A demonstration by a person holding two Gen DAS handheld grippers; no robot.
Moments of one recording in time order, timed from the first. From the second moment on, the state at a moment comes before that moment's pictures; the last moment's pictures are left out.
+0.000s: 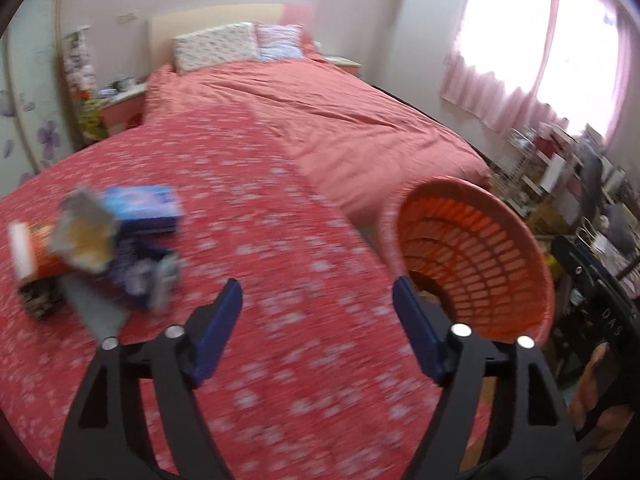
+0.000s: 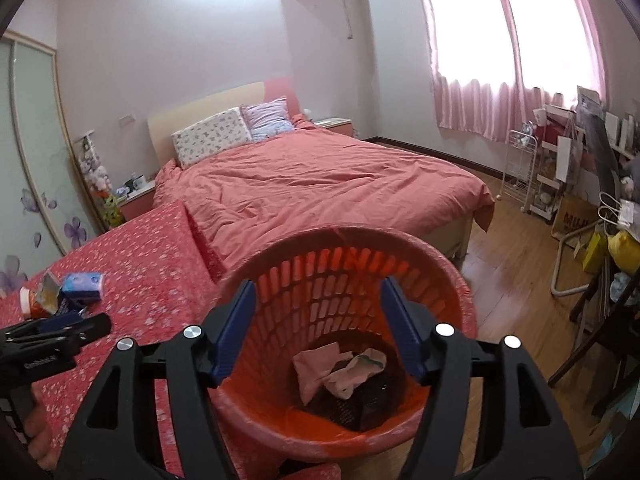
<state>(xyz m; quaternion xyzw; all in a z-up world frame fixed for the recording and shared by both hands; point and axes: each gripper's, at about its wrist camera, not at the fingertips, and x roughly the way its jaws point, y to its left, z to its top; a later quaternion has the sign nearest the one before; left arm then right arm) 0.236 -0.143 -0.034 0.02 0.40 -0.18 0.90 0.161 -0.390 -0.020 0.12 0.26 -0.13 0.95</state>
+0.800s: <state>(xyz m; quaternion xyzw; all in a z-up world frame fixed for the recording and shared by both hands) 0.233 0.095 -0.044 -0.04 0.39 0.04 0.92 0.206 -0.233 -0.023 0.06 0.33 0.04 0.94</state>
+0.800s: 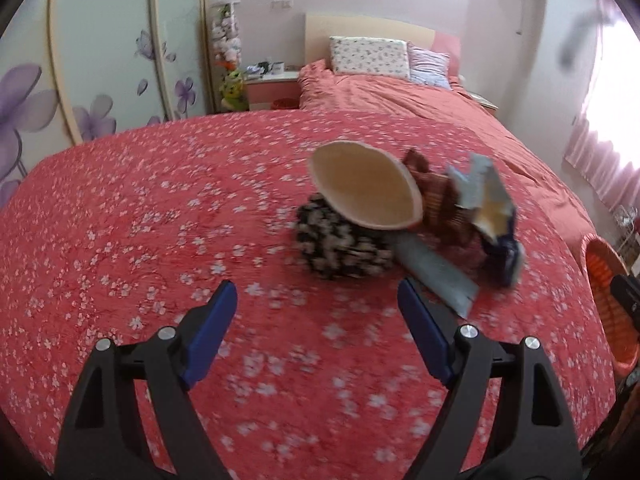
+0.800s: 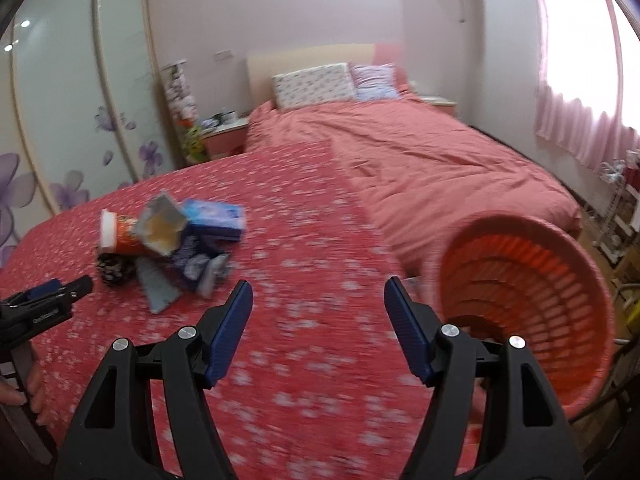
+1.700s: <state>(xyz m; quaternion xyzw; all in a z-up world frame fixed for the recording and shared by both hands) 0.251 0.134 -0.058 -0.07 0.40 0.04 0.91 0.281 -0.141 -0.057 0.05 0.41 0.09 0.90</state>
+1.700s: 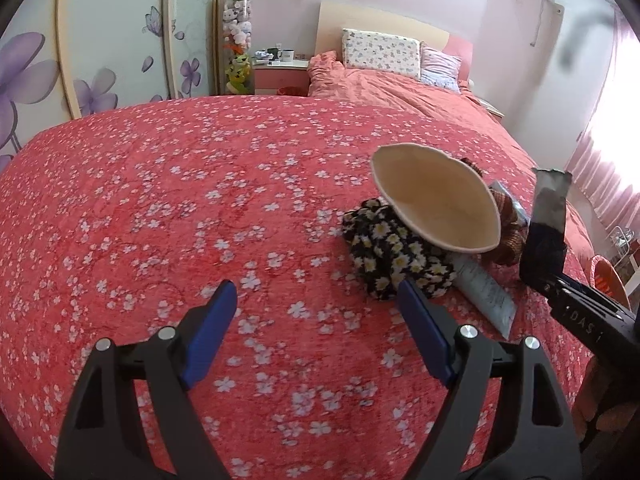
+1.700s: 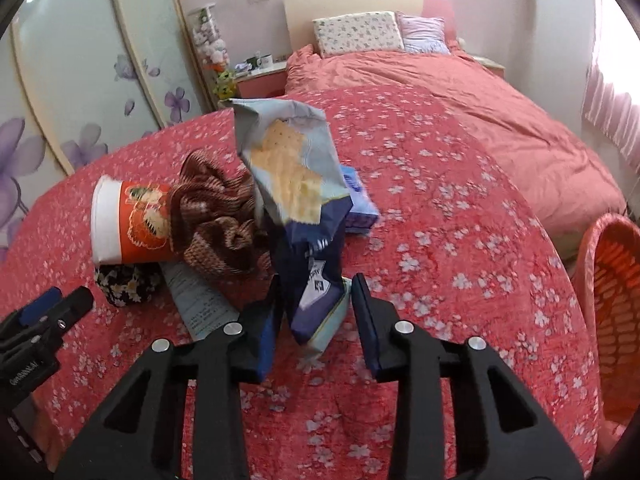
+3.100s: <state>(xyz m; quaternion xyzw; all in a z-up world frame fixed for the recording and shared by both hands) 0.243 0.152 -0.051 -0.10 0.39 0.03 0.91 0.241 -0.183 -0.055 0.07 0.41 0.07 0.91</state>
